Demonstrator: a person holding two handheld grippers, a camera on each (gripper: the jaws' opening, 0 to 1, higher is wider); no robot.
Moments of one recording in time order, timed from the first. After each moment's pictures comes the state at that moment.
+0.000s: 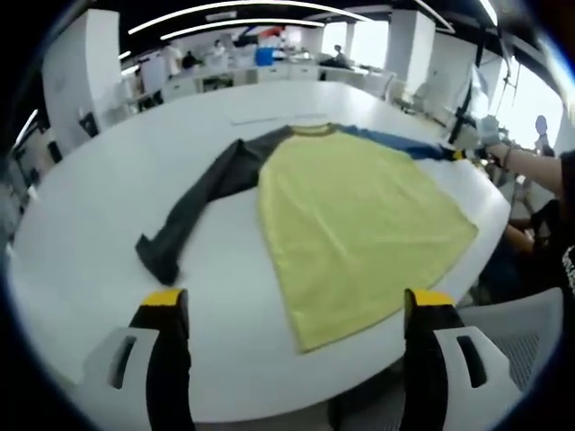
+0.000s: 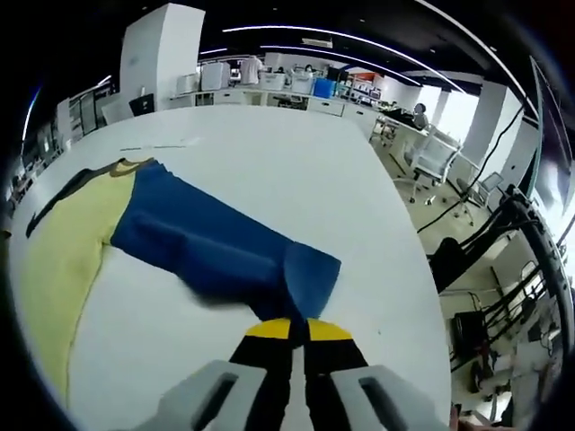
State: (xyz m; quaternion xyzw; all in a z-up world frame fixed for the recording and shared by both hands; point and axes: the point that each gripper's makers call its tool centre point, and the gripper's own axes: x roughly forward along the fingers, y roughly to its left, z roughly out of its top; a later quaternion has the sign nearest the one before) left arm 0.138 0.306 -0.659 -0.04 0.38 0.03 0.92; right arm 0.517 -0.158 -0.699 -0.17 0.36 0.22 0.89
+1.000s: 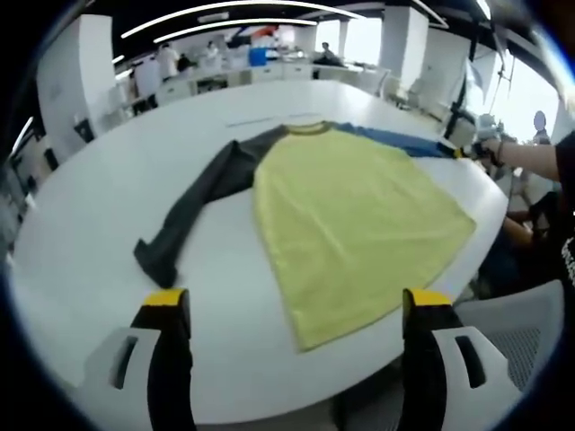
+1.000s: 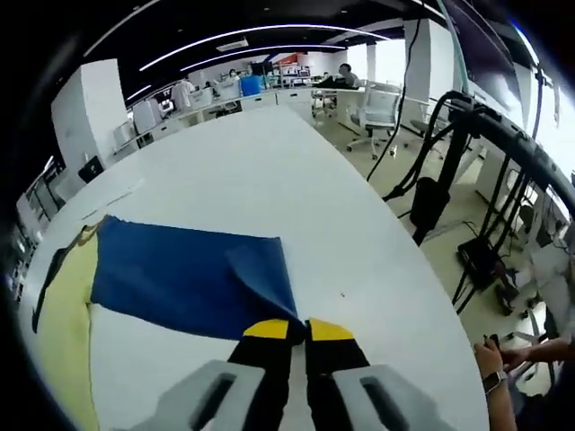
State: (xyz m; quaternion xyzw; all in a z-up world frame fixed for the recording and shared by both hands) left arm 0.139 0.304 -0.660 -0.03 0.39 0.02 0.92; right arm 0.513 -0.181 -0.711 -0.02 0.40 0.13 0.91
